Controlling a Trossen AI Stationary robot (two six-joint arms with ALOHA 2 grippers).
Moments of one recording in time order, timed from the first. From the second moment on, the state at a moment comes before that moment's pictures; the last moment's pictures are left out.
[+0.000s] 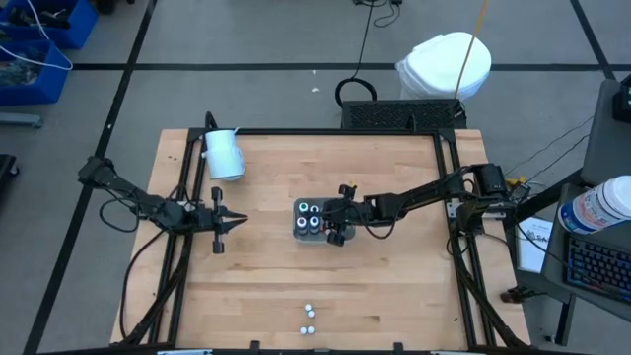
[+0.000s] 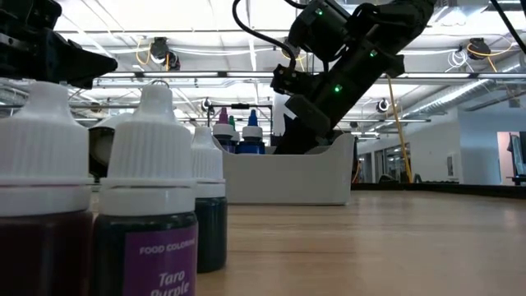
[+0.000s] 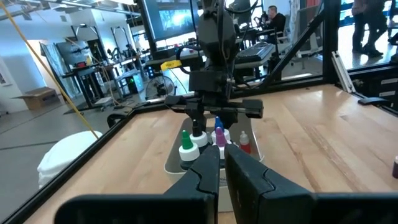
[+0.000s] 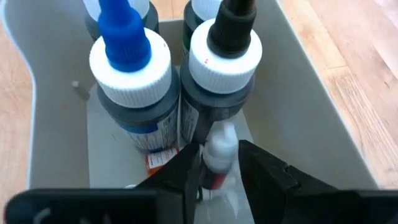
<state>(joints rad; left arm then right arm) -0.50 0.30 0.01 0.29 -0.58 0.18 0.05 1.79 0.96 0.03 0.26 0.15</state>
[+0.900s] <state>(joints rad) -0.50 0.30 0.01 0.26 -0.57 0.05 0.17 1.24 0.72 0.11 0.26 -0.13</state>
